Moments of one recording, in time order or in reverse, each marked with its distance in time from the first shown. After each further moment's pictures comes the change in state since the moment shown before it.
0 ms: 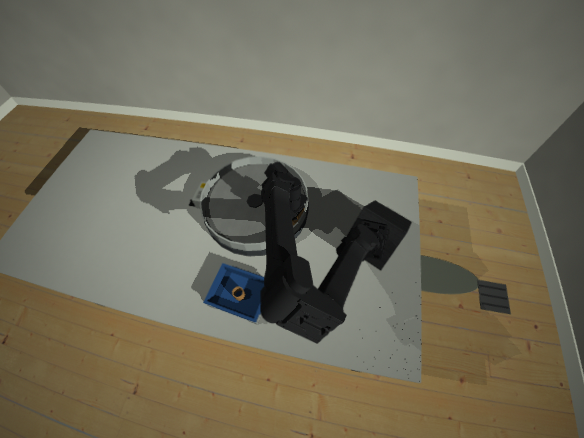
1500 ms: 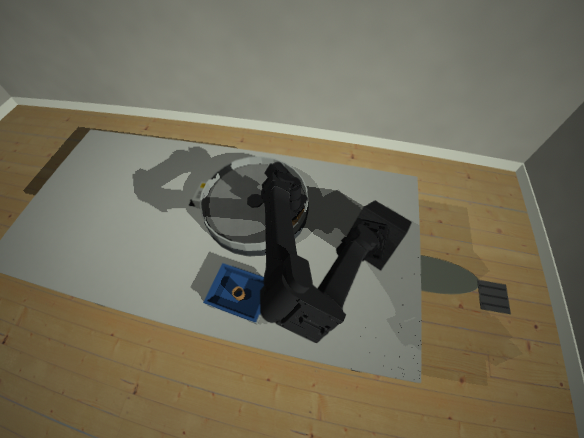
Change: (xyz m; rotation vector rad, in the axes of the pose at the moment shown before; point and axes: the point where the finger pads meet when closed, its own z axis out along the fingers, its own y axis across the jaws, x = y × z) arm 0.000 -0.001 0.000 -0.001 0.002 -0.005
